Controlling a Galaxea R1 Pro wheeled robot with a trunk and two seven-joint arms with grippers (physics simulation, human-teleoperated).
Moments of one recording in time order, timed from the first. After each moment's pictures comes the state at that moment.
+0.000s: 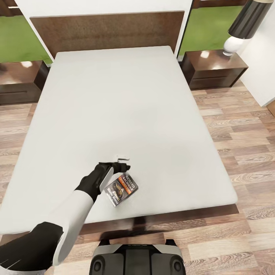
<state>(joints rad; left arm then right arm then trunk) -1.01 -0.14 -0.18 -0.62 0.14 0.54 0.00 0.20 -0.04 -0.21 0.03 0.23 -0.13 0.03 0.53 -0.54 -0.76</state>
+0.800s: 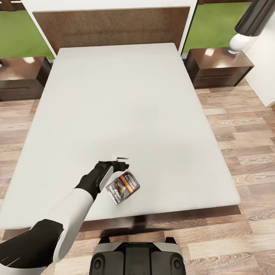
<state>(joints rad) -1.03 -0.14 -0.18 -0.60 0.14 0.52 0.02 0.20 -0.04 -0.21 0.03 0.23 -0.13 0.03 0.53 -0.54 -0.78</state>
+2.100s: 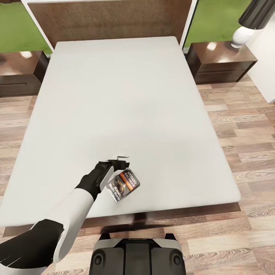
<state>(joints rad) -1.03 -0.14 -0.19 -0.60 0.14 0.47 0.02 0.20 -0.04 -0.21 0.03 0.23 -0.13 0.03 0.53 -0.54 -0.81</state>
